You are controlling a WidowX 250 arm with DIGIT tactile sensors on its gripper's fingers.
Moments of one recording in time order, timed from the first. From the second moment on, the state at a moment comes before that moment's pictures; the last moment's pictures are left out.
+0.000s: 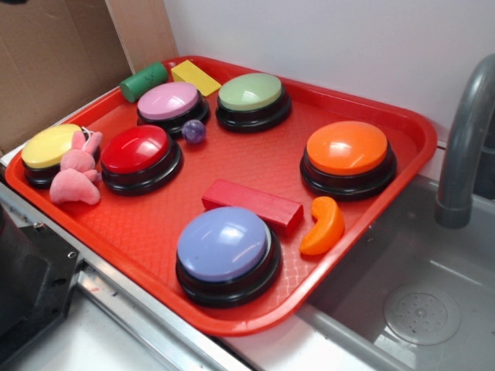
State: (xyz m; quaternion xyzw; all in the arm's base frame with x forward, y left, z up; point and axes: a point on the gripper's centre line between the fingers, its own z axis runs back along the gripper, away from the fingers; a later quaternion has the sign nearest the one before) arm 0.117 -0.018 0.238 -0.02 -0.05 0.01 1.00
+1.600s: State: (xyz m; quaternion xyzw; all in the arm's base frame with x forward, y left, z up) arm 0.198 -0.046 0.082 -0.04 -0.08 -0.56 0.82
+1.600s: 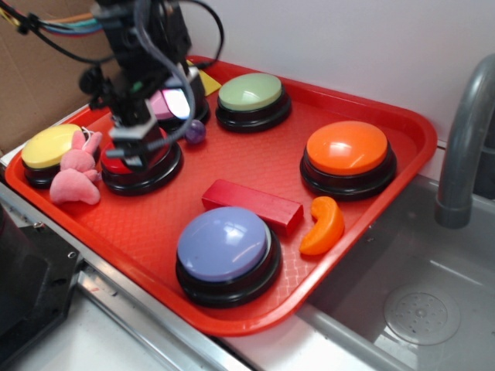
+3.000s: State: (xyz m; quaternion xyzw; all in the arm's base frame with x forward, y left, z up) arm 0.209 -0.067 0.017 -0.08 -0.10 -0.60 0.79
